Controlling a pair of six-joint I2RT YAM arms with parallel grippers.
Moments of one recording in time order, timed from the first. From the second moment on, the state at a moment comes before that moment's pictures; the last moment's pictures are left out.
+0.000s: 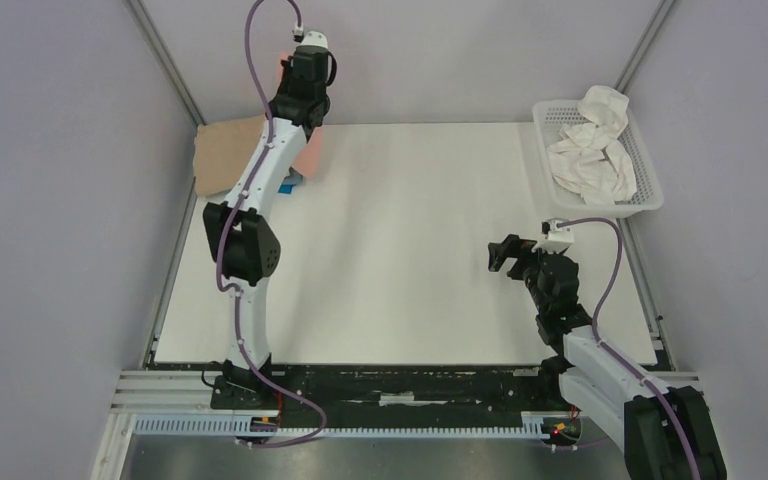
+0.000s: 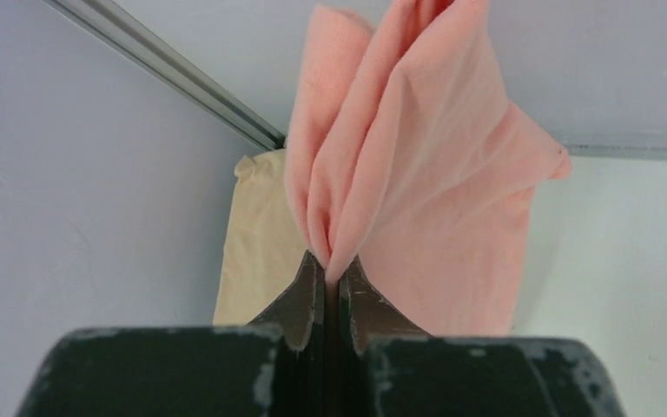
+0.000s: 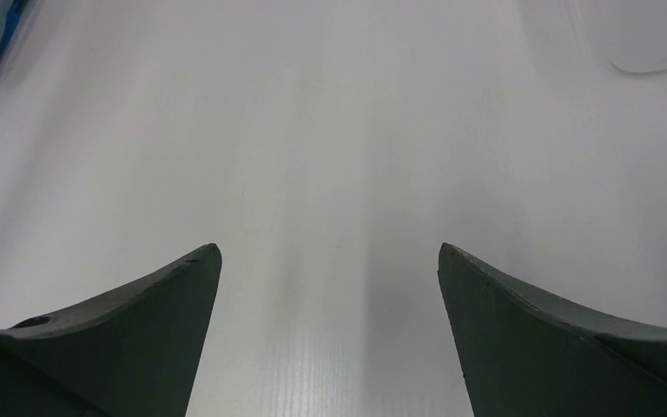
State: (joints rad) left arm -0.30 2.16 2.23 -0.49 -0.72 0.21; right arm 0.22 0.87 0.16 0.47 0.10 0.33
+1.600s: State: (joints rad) left arm 0.10 2.35 2.22 -0.39 -0.54 0.01; right arm 0.22 0.95 0.21 0.39 0.14 0.32
